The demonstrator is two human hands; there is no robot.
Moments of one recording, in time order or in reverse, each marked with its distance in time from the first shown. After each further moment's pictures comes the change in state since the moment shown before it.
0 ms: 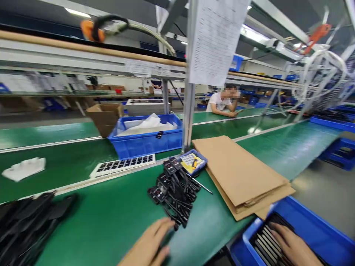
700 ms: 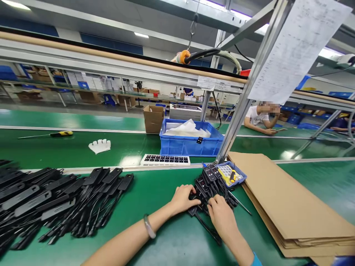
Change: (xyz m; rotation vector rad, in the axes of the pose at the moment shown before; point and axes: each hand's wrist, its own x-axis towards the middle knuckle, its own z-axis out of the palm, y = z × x) left_hand 0.063 -0.090 -0.024 -0.289 -0.056 -0.372; right_hand -0.021 -0.361 0.126 -0.352 -0.044 -0.783
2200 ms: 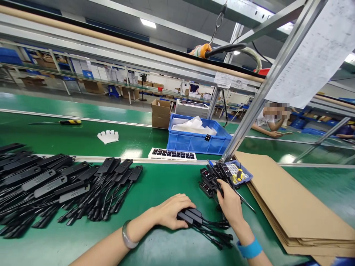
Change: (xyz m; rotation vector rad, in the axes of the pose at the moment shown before) left_hand -0.073 -0.040 -0.035 -0.063 -0.195 0.590; right_hand 0.021 0.002 -0.007 0.062 0.273 -0.031
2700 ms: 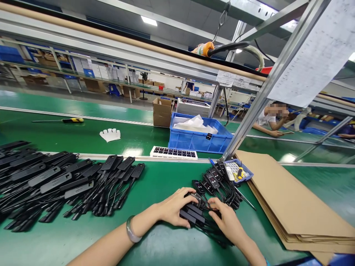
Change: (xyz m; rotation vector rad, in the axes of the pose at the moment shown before) left_hand -0.001 0.001 -0.001 -0.038 0.018 -0.053; right_hand -0.038 -0.031 -0.030 0.469 -0.493 0.060
